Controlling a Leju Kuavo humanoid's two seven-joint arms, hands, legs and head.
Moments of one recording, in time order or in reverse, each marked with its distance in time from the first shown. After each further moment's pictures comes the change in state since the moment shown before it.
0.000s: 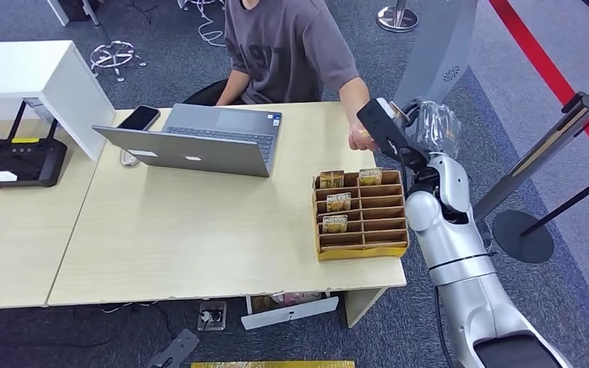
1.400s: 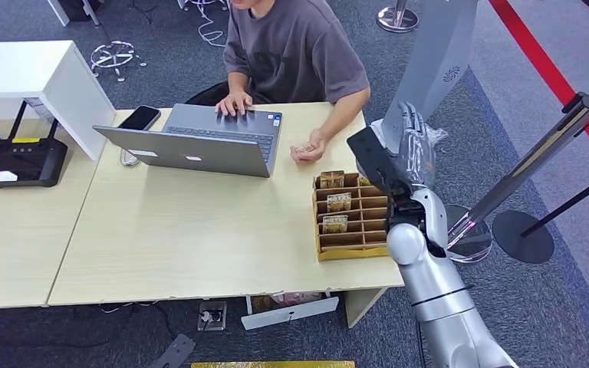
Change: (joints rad) left arm 0.034 -0.007 -0.017 0.001 0.079 0.069 -0.014; right arm 0.185 0.060 0.015 -0.164 -0.184 -0.110 -0.085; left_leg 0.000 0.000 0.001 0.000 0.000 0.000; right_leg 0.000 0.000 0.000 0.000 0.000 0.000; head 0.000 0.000
